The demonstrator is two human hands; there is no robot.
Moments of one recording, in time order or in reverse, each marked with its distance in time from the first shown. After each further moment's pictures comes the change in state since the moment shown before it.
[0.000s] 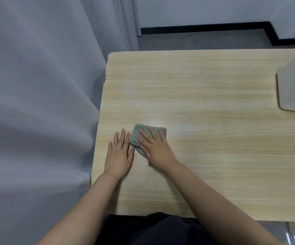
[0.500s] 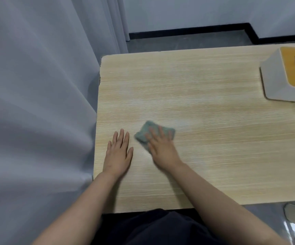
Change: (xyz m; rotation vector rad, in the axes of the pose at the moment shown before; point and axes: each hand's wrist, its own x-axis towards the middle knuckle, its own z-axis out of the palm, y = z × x) left_hand -0.003 -0.012 -0.002 0.034 -0.027 0.074; right_hand -0.020 -0.006 0.004 0.055 0.089 0.235
